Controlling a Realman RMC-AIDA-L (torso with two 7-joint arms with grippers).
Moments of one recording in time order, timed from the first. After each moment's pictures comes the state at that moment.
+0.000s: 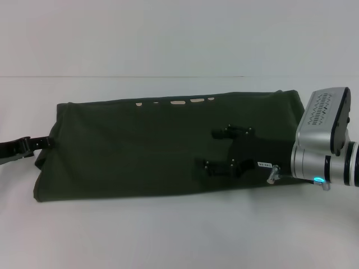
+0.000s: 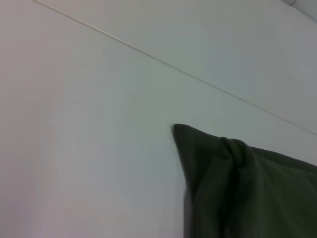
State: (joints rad) left arm -0.54 -1.93 0.74 0.52 2.12 0.95 -2.23; right arm 0.71 2.10 -0.89 -0.35 -1.80 -1.11 1.06
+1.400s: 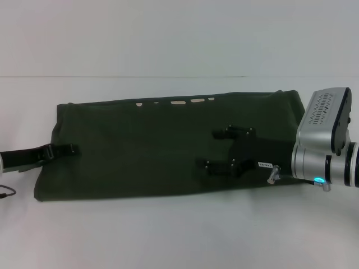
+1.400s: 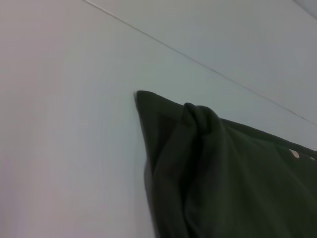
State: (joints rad) left arm -0.55 -1.98 0.76 0.51 2.12 0.97 -2.24; right arm 0.71 2.10 -0.89 -0.35 -1.80 -1.11 1.07
